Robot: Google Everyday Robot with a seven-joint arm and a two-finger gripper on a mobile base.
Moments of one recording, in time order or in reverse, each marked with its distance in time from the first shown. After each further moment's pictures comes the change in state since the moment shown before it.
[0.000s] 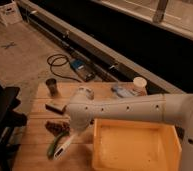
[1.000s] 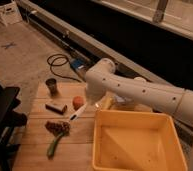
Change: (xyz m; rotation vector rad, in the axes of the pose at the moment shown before) arm 0.156 -0.027 -0.082 0.153 0.117 0.076
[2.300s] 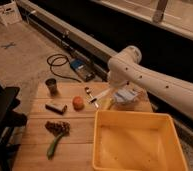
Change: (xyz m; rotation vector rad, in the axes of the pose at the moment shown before) arm 0.110 0.023 -0.059 0.026 0.203 0.192
